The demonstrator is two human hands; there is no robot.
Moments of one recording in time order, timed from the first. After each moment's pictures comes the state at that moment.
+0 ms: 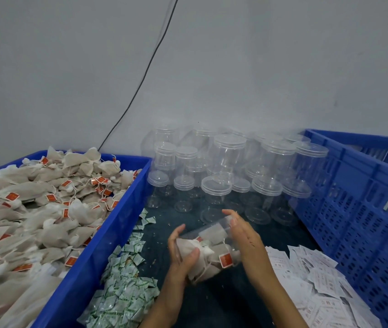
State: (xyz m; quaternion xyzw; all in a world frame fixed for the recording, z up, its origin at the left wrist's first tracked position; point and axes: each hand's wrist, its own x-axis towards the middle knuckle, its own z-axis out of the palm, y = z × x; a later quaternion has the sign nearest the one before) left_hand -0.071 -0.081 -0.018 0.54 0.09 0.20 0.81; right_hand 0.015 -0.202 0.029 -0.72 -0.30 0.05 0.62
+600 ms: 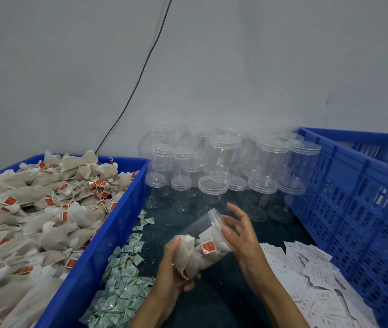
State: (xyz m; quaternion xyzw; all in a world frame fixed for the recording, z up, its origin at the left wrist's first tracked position) left_hand -0.079 -0.069 -0.018 0.56 0.13 0.13 0.81; right_hand 0.018 -0.203 0.018 -0.61 -0.26 0.14 0.73
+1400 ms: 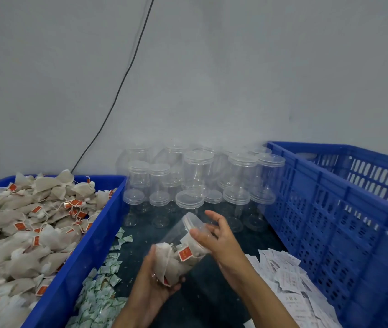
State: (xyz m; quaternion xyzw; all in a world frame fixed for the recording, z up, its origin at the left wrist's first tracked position) left_hand -0.068 -0.067 -0.008 0.46 0.08 0.08 0.88; right_hand 0.010 -0.212 0.068 -0.64 -0.21 0.17 0.71
